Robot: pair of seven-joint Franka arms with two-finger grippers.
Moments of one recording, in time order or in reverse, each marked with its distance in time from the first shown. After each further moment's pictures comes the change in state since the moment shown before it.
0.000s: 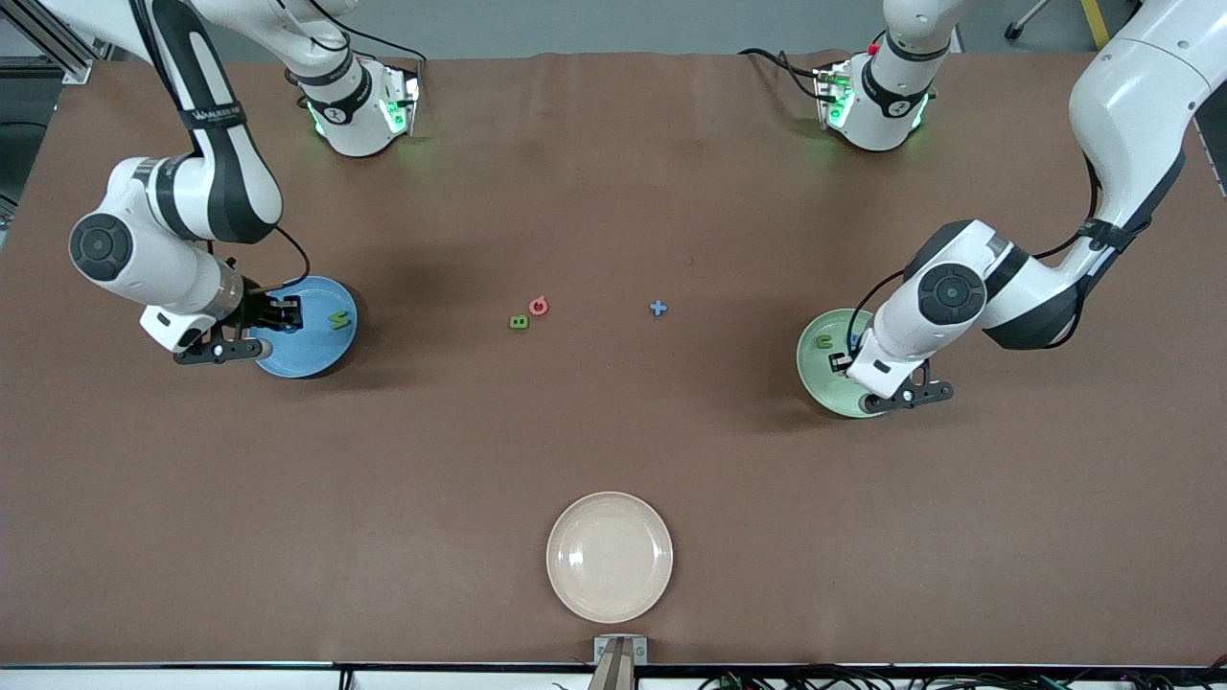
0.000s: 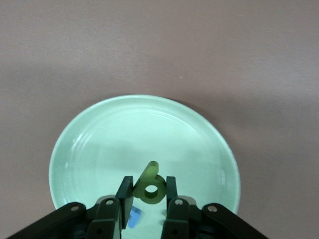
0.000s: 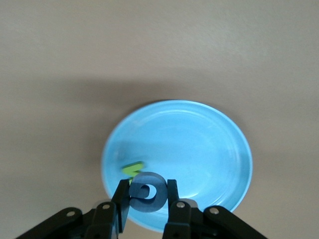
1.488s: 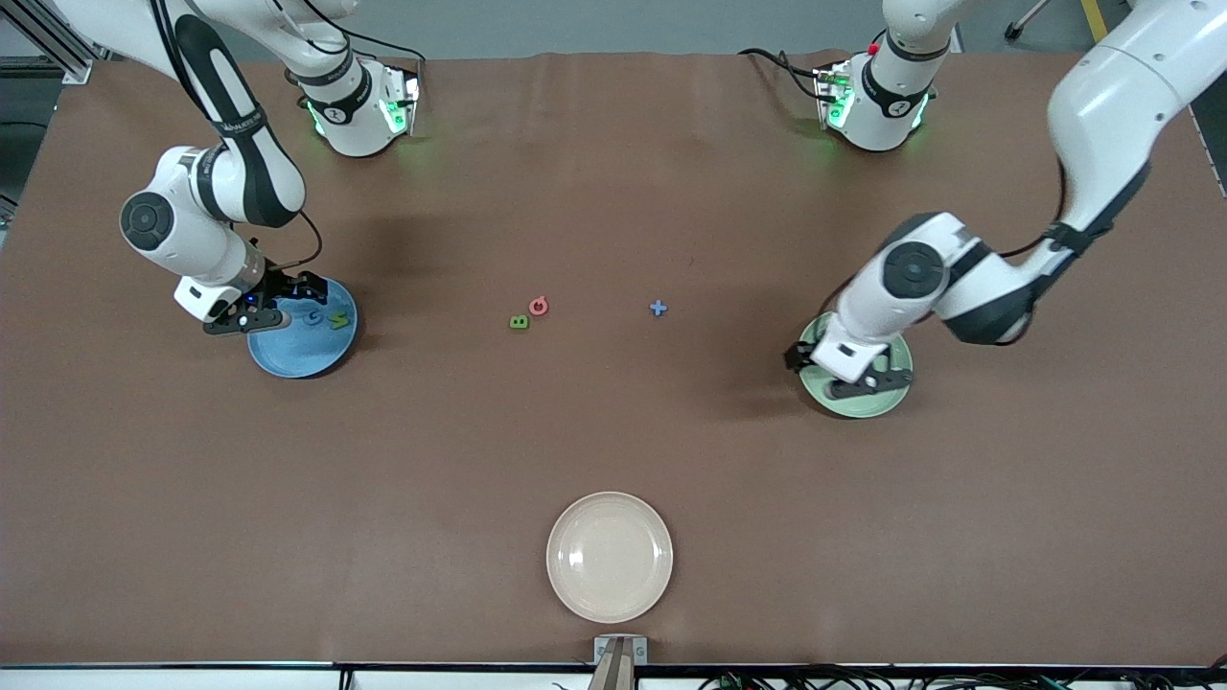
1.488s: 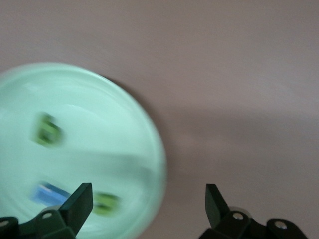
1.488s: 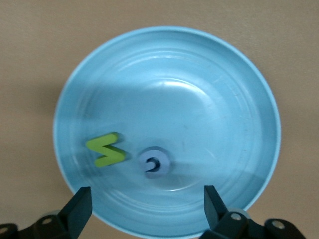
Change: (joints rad) left arm -0.109 0.039 -0.050 -0.030 0.045 0.079 -0.228; right arm -0.029 -0.014 0.022 -0.221 0.001 0.216 -0.020
